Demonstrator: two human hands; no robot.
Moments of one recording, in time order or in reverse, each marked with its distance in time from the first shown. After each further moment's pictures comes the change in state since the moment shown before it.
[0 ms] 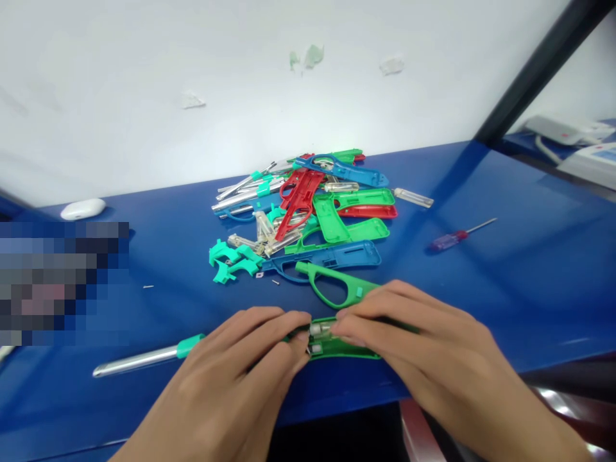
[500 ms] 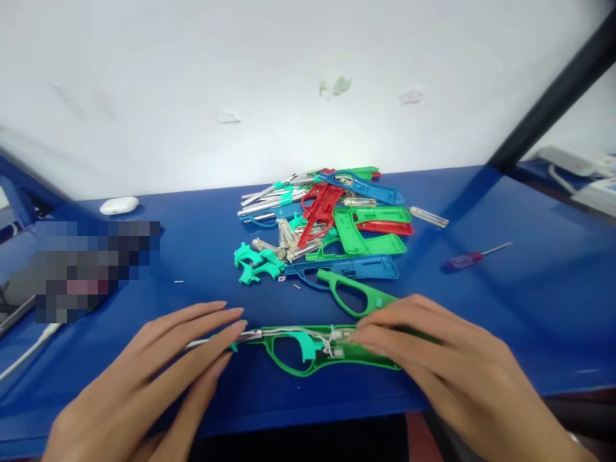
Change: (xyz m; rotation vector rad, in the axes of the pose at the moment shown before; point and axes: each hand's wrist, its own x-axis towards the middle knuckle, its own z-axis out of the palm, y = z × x) left_hand -0.067 -0.020 -0.034 0.138 0.147 -0.300; right_hand -0.001 0.005 -0.004 -0.124 -0.121 -0.051
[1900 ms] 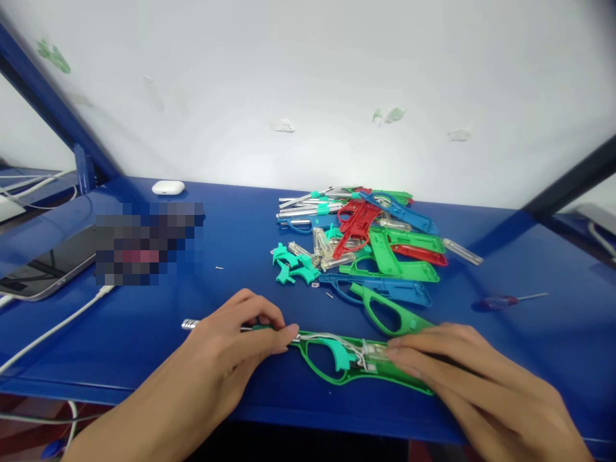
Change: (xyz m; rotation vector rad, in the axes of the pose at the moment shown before) left_hand 0.018 -0.003 0.008 -0.278 -0.128 -0.066; right_hand 0.001 0.007 -0.002 -0.042 0.062 -0.057
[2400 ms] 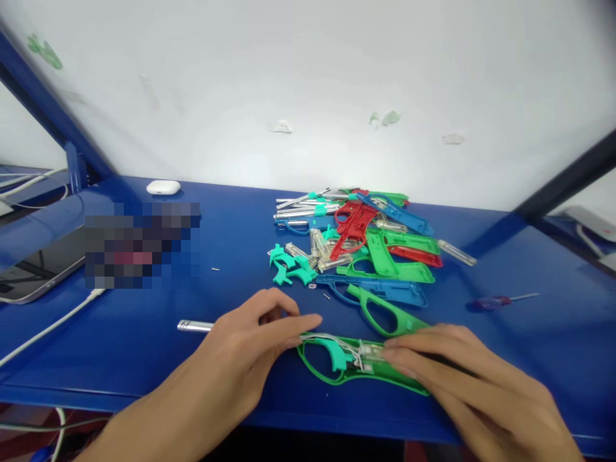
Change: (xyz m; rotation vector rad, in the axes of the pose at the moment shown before) left_hand 0.016 0.008 0.008 -0.144 -0.021 -0.023; right_hand 0.001 -0.001 -0.001 -0.020 -0.007 -0.007
